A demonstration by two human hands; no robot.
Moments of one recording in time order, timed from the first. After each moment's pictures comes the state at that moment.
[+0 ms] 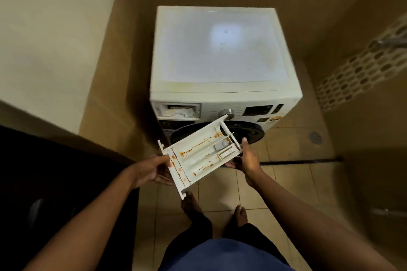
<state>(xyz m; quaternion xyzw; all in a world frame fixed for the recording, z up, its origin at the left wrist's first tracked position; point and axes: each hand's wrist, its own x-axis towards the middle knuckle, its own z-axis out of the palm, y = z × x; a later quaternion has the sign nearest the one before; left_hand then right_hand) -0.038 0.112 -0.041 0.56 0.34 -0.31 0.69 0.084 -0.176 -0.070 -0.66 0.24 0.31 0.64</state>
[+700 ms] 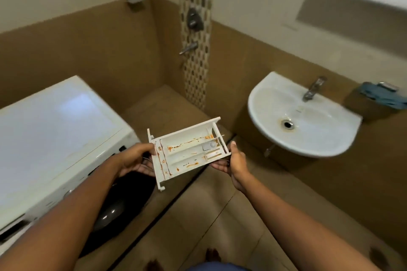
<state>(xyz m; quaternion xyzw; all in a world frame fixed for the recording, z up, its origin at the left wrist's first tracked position) 0.216 -0.288 0.057 0.74 0.04 -0.43 0.52 0.089 -0.573 -0.008 -0.50 0.38 0.00 0.77</state>
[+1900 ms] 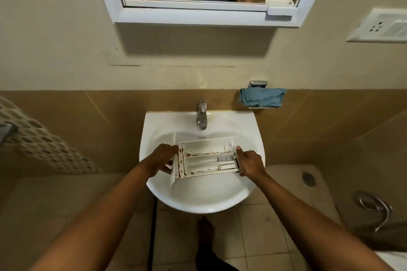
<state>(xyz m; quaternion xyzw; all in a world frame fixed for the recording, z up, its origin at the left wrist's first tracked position) 0.391 -0.868 0.003 0.72 -0.26 -0.57 0.29 0.099 -0.969 -0.026 -0.62 0.65 -0.11 0.43</state>
